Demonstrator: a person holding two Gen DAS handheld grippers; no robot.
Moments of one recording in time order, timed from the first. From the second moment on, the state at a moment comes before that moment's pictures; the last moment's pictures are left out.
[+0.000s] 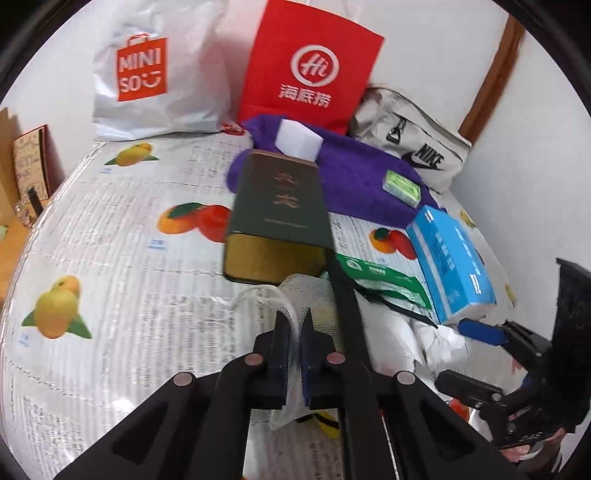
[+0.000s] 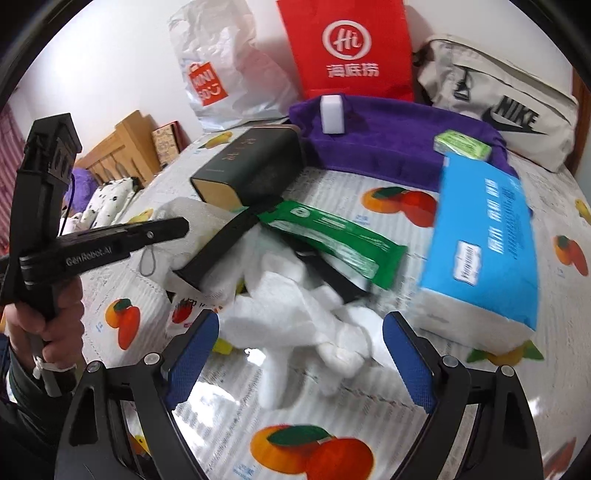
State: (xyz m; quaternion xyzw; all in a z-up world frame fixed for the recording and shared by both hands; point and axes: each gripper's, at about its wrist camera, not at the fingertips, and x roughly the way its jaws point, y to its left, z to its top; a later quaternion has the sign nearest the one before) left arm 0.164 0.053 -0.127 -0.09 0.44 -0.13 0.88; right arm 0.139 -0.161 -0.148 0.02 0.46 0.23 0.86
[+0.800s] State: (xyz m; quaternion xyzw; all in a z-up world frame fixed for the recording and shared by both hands) left arm 0.139 0.067 -0.098 -0.13 0.40 -0.14 0.89; right arm 0.123 -0.201 -0.155 0.06 0.47 0.23 0.85
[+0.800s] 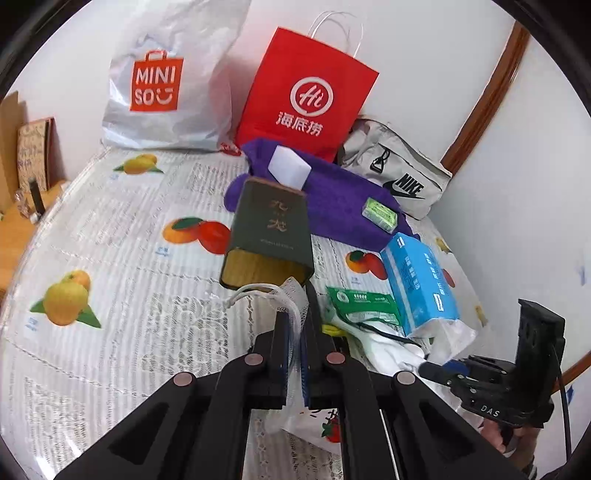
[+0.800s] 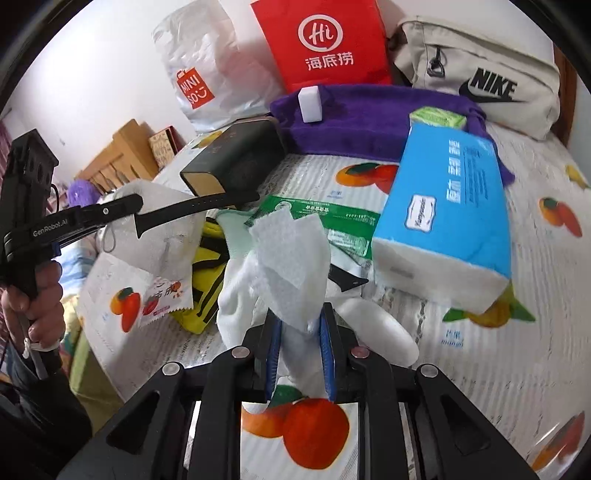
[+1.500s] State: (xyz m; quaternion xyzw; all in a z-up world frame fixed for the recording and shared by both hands) left arm 0.121 0.085 -0.121 -0.13 0.45 -0.10 0.88; right arm 0.111 -0.207 -0.167 0.06 0.47 0.22 0.85
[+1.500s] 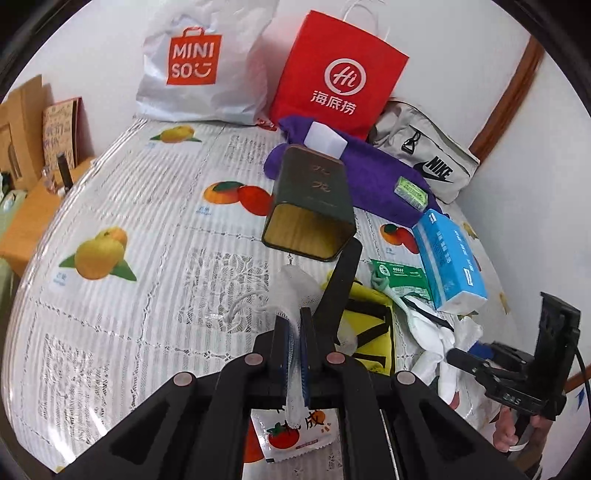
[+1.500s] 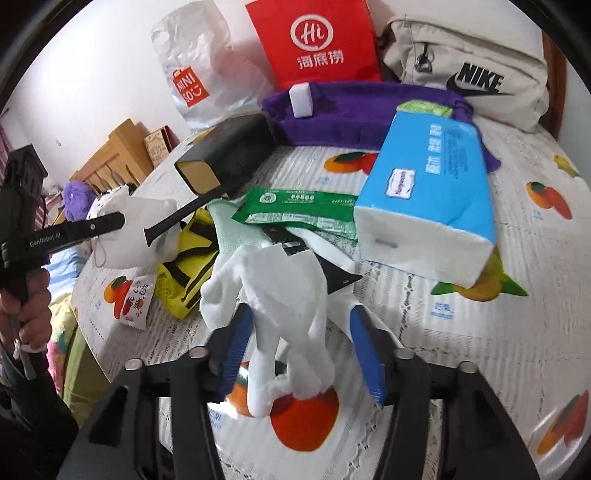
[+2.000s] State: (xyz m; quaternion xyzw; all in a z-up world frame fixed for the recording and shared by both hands) left arm 0.115 0.097 -0.111 -0.13 0.43 -0.08 0.89; right arm 0.095 -0.231 -0.156 0.07 0.47 0.22 0.85
